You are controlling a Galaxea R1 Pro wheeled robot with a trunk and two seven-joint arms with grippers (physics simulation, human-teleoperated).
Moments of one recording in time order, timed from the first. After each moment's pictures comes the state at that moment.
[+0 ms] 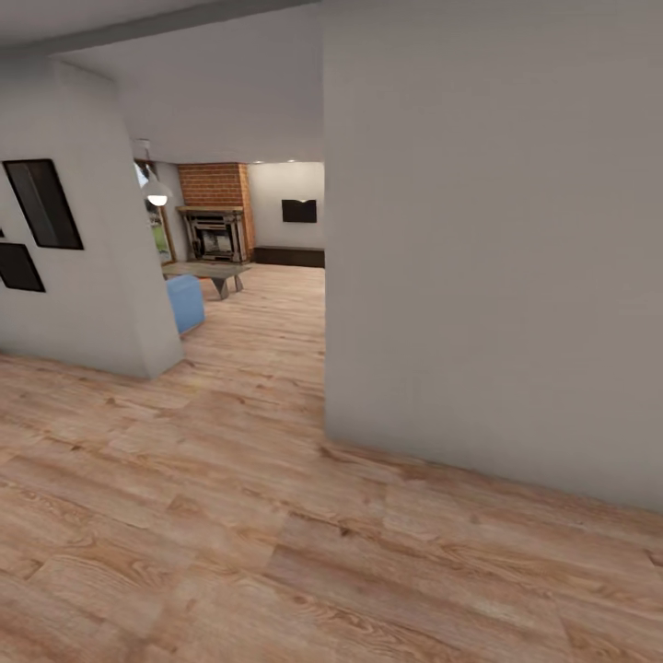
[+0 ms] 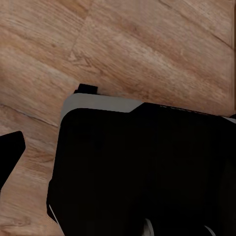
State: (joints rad) left arm -0.23 -0.04 -0.02 0.00 0.22 -0.04 0.01; right arm -0.21 0.04 0.69 0.03 -0.61 -0.12 -0.12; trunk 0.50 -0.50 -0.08
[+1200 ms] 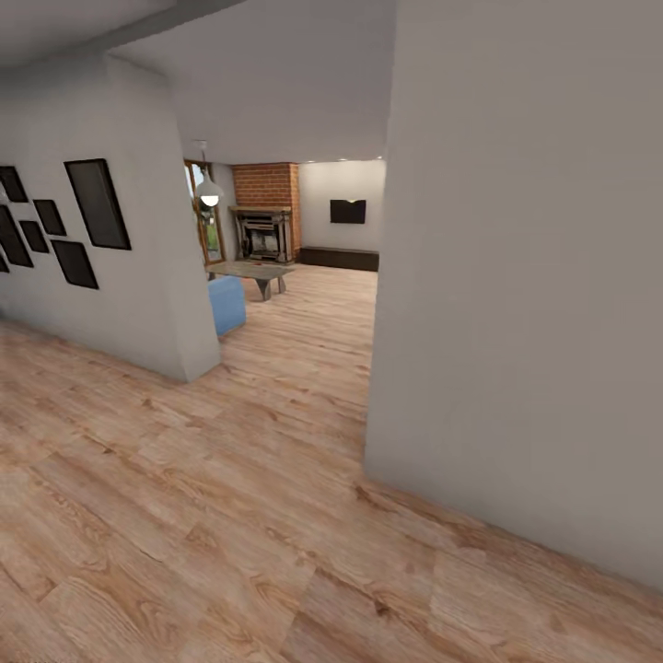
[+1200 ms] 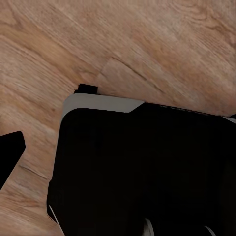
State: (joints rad) left arm -0.23 -0.04 -0.02 0.00 0.22 -0.04 0.01; right arm -0.21 0.04 0.69 0.03 -0.61 -0.12 -0.12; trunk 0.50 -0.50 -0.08
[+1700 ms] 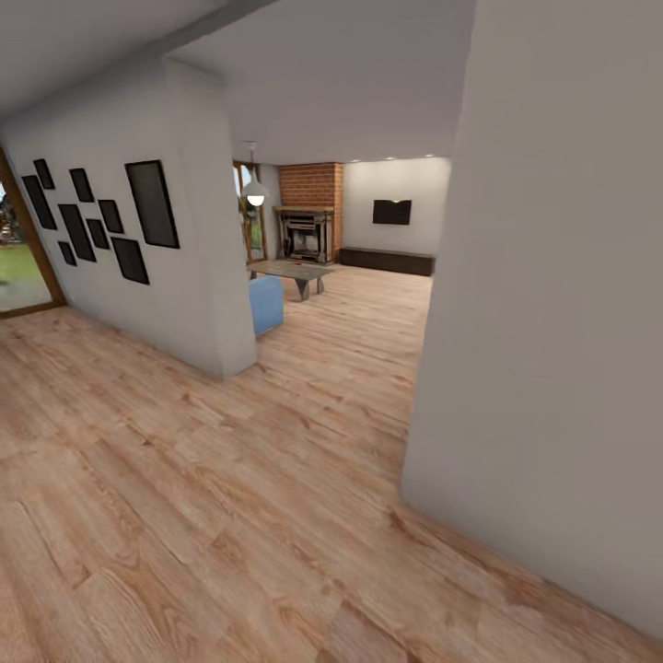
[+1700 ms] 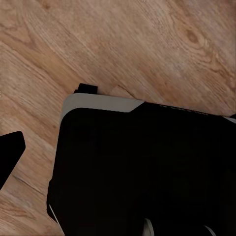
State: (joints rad) left arm -0.23 -0.04 -0.02 0.00 0.22 -0.04 0.01; right arm -0.21 0.04 0.69 0.03 -0.61 -0.12 -0.12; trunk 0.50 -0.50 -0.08
